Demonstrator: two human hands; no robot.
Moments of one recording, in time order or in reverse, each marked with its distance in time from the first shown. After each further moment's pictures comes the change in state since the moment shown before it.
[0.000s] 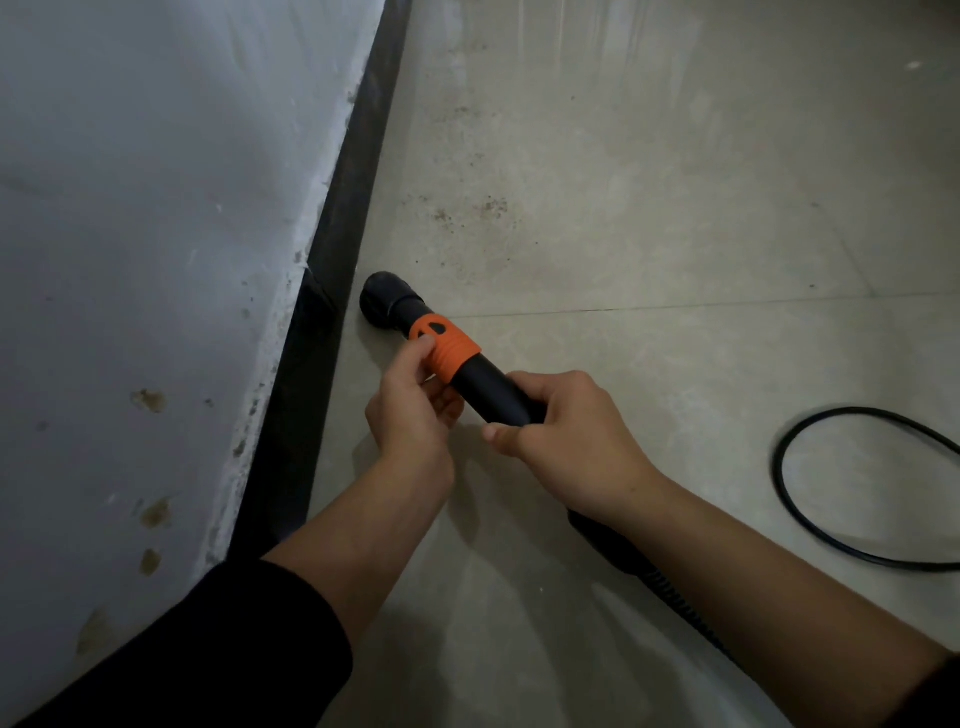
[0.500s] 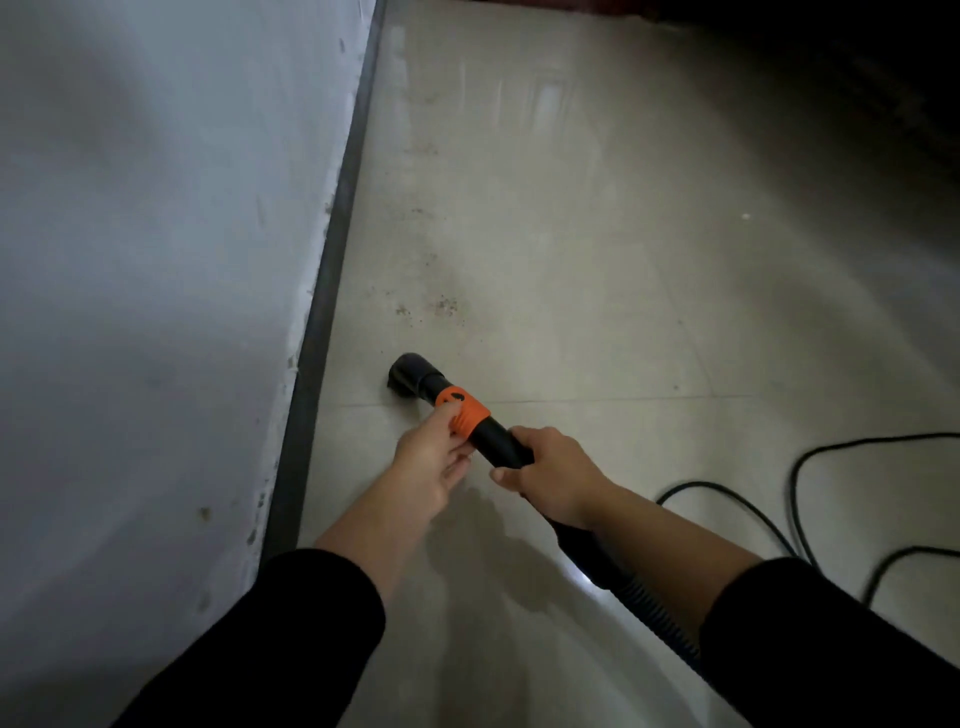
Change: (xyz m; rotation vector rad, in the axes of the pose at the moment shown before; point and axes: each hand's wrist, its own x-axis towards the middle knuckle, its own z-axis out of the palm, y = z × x) left_hand -0.033 0.055 0.054 0.249 -0.240 -0.371; right_hand 0.008 -0.058 -0.066 -0.306 -0.126 0.233
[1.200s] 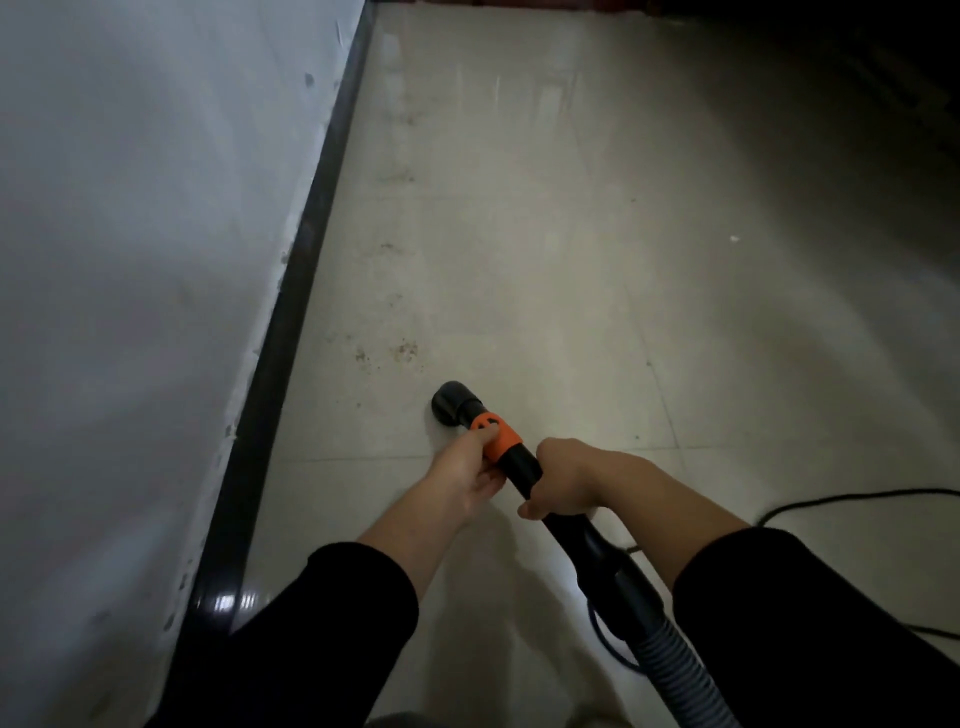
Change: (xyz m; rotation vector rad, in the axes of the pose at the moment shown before) left_hand 0.005 0.016 0.131 0.051 0.005 -0.124; right_hand 0.033 0.015 -0.135 -0.410 -0.336 0.199
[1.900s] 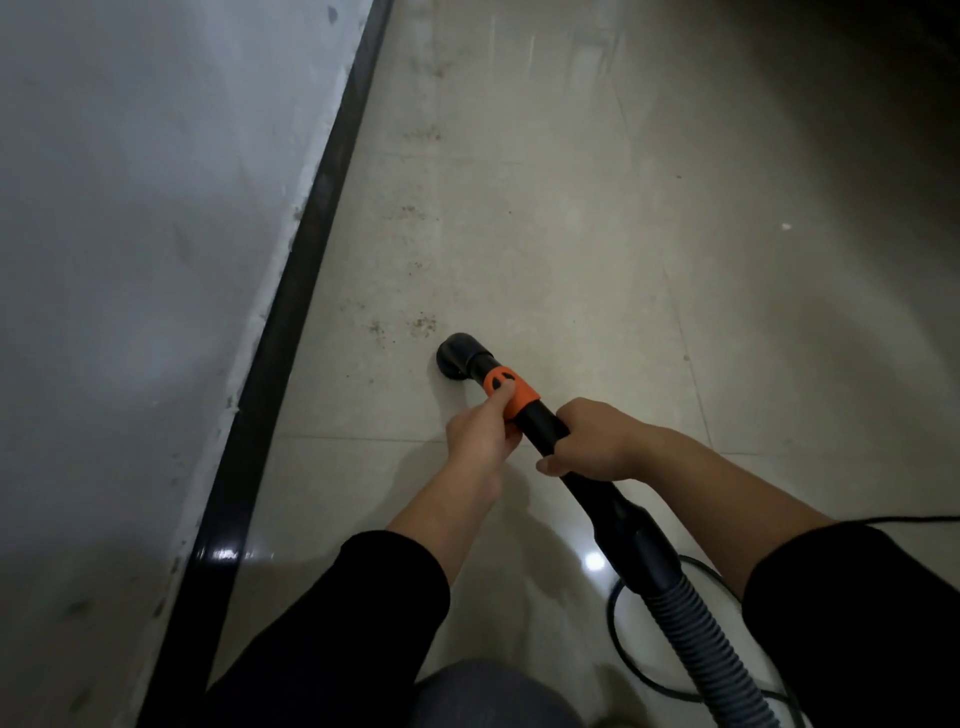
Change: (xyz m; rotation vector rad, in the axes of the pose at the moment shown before) left_hand 0.050 0.007 0.000 -0.178 0.085 0.170; right_hand 0.050 0.003 -0.016 0.112 0.066 -0.060
